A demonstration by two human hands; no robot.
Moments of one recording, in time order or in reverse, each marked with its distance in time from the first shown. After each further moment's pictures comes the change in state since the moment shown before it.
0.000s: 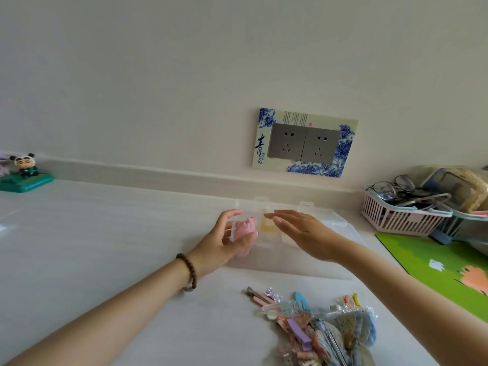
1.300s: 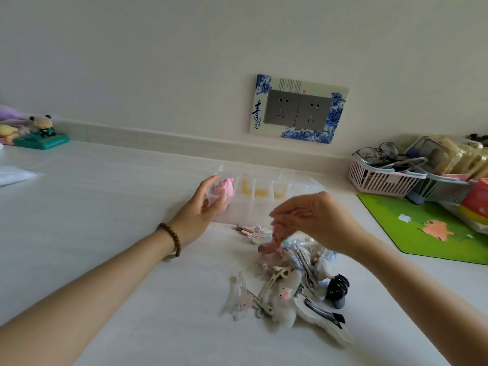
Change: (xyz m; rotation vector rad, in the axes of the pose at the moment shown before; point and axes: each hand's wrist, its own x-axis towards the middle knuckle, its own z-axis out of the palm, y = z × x) left_hand -0.070 -0.002 0.008 0.013 0.146 0.161; right_hand -0.116 -0.045 -0.002 0.413 0.121 -0.188
